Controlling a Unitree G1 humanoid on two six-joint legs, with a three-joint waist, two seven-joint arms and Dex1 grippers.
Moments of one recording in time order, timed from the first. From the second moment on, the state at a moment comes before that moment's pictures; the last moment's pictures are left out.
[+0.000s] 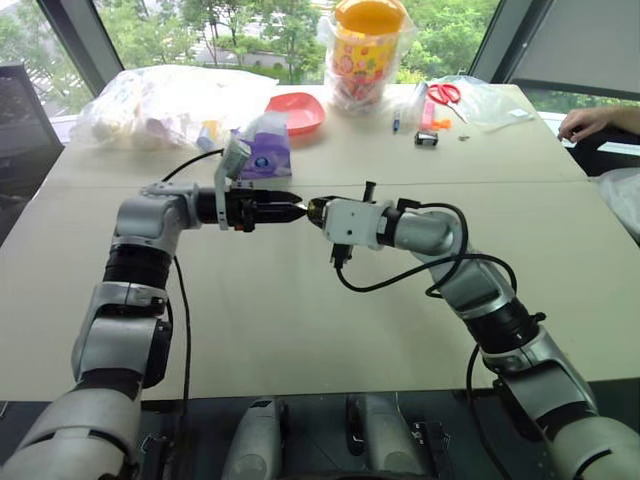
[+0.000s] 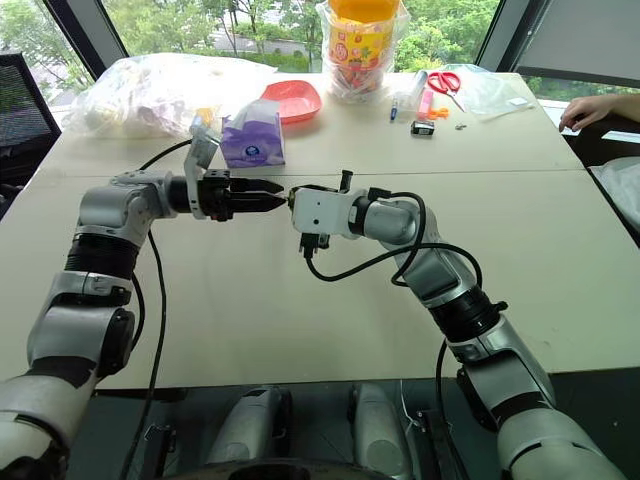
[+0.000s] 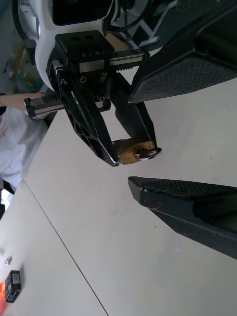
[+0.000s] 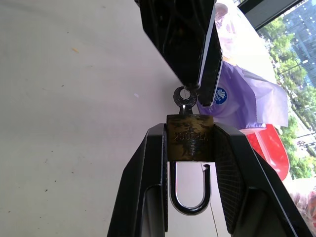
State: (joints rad) left arm -0.93 0.46 -0.03 0.56 -0.38 0.62 -1.37; right arm -0.70 -0.45 0.38 -0.05 -0.26 0.12 0.74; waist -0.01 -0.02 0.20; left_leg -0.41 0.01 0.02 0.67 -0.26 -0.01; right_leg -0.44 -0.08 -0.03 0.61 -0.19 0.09
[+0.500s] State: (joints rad) left arm -0.95 0.41 -0.04 0.66 -0.35 0.55 -1.34; right arm -0.70 -0.45 0.38 -0.04 -0.28 0.13 0.73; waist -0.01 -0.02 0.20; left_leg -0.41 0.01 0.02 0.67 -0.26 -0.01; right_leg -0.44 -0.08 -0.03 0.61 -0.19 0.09
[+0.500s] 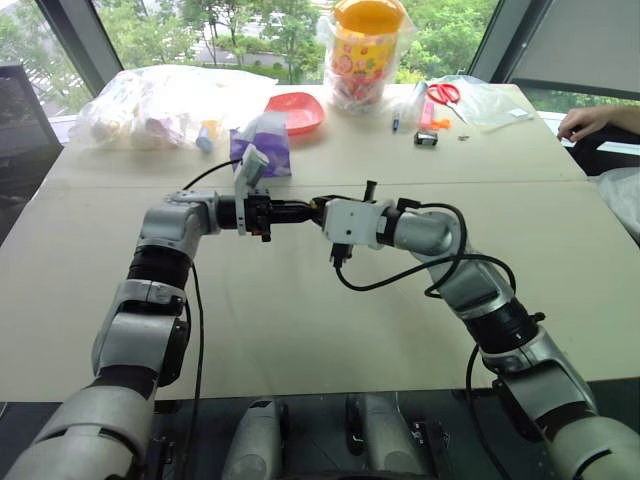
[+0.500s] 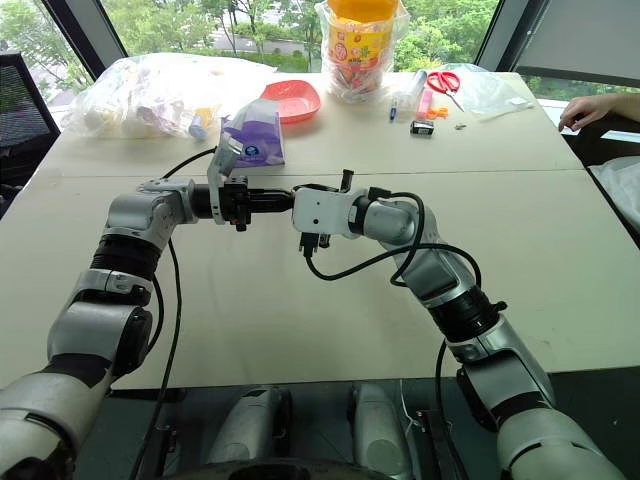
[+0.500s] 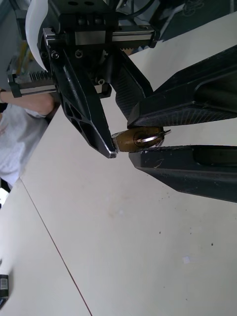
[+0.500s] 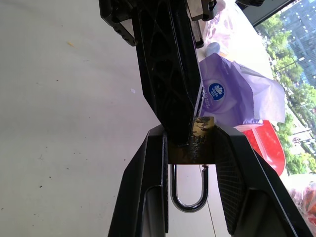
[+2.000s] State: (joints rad) left arm -0.86 0.50 -0.06 0.36 -0.46 0.70 -1.39; right arm -0.48 -0.48 0.21 -0.41 0.13 0.62 0.73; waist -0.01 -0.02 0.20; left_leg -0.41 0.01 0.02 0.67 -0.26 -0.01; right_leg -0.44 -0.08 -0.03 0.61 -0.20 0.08
